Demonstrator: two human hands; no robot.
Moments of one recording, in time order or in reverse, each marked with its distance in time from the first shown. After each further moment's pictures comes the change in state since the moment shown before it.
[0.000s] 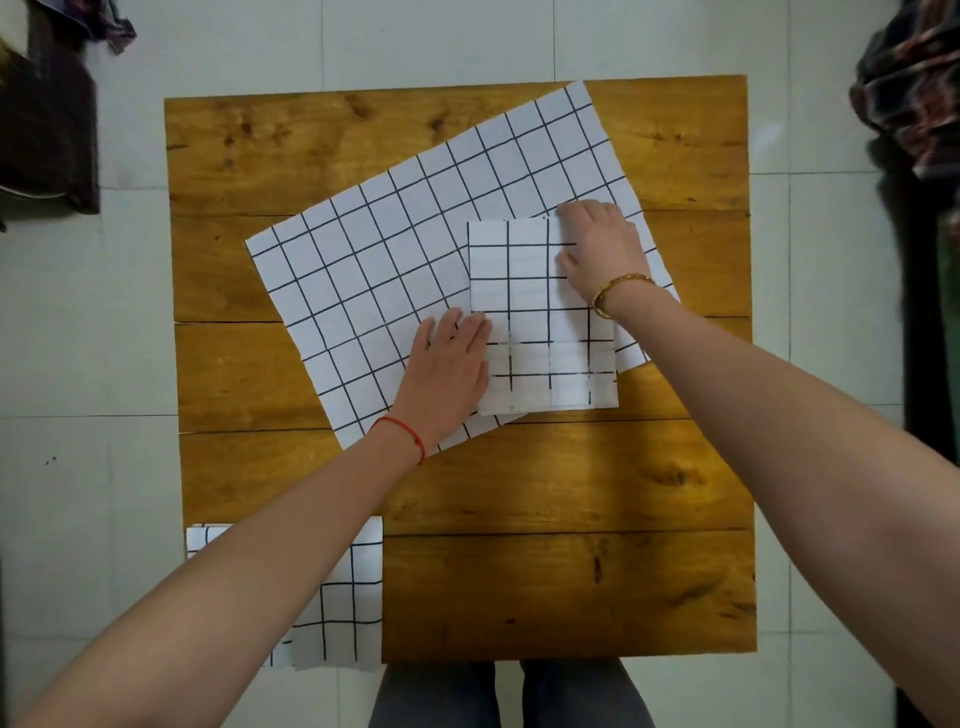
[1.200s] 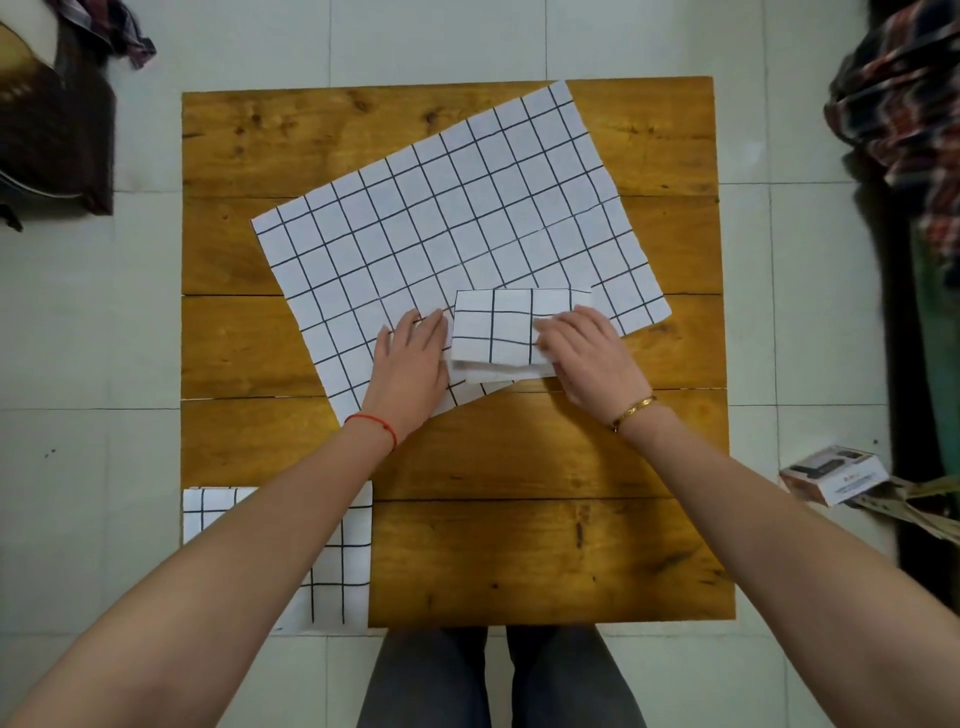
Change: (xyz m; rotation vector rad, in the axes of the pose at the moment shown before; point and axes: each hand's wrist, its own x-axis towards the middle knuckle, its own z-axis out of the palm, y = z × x) left_hand -0.043 -0.001 0.011 -0.109 -0.031 -0.167; right_hand -0.152 0.007 0.034 -0.153 0.087 -0.459
